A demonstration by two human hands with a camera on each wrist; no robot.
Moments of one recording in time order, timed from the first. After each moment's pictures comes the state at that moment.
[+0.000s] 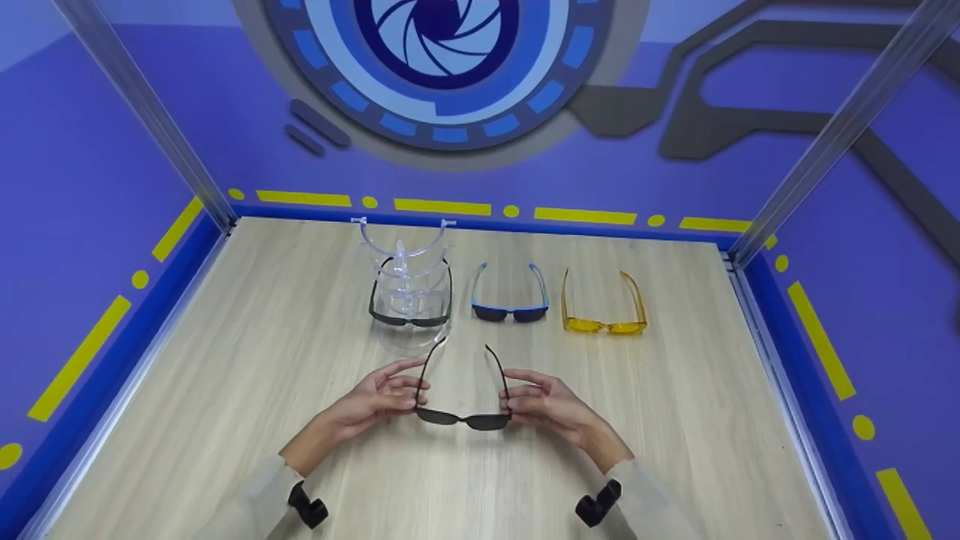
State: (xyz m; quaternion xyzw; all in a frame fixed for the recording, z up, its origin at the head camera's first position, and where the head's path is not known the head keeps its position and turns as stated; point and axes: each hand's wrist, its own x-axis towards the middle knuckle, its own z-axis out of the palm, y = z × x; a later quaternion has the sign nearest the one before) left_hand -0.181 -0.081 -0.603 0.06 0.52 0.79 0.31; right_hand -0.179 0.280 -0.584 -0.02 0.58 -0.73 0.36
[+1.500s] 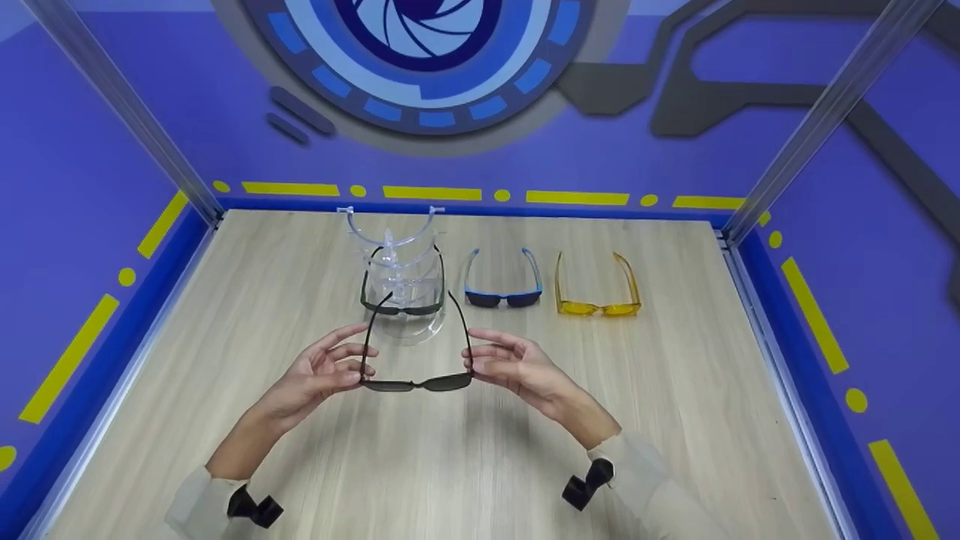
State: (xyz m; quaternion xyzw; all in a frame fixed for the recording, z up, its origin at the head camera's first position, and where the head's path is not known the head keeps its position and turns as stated) left_hand -0.162 -0.127 -0.512 0.11 0.55 0.79 0.25; right_hand -0.172 0.235 -0.497 -0.03 0.55 -0.77 0.32
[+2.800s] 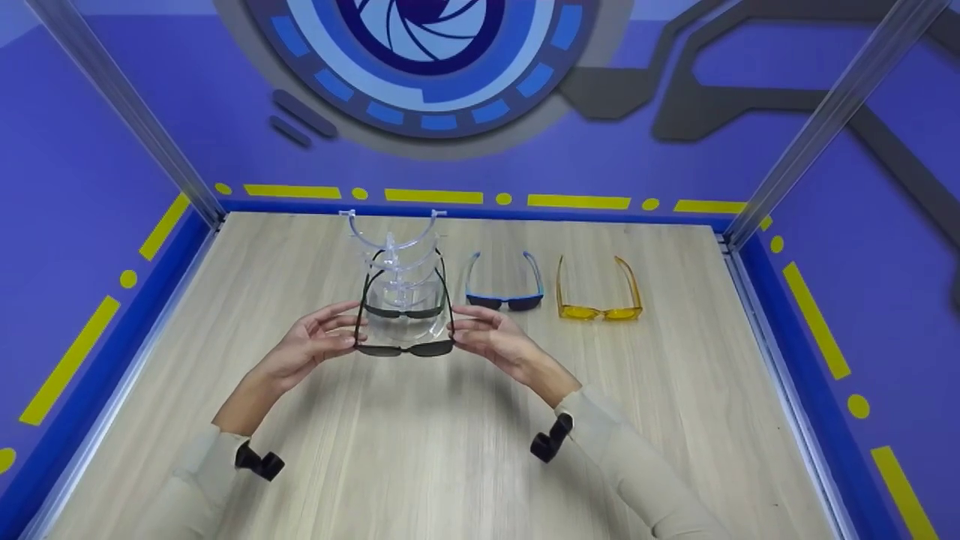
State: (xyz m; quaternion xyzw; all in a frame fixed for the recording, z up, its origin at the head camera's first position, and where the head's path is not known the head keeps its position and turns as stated) left_hand -0.219 -0.150 -0.525 0.05 0.60 0.77 0.21; right_hand -0.230 0.198 -0.511 0.00 0.54 -0.78 0.30
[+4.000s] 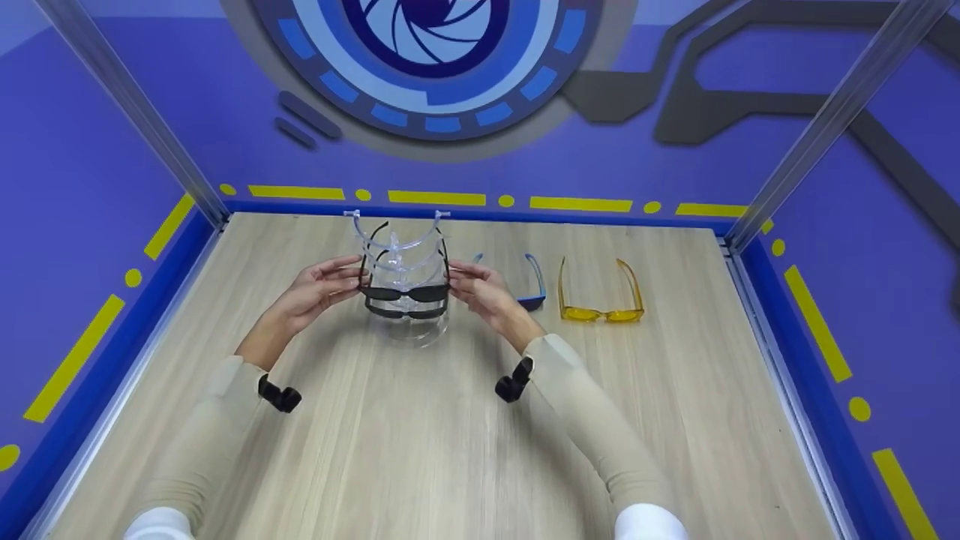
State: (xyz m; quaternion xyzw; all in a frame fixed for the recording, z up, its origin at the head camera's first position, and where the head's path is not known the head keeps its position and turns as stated) left_hand -0.303 -0.155 -0.510 -0.03 0.60 0.78 0.17; right_hand -0.298 0.165 -0.502 0.04 0.57 -0.79 0.22
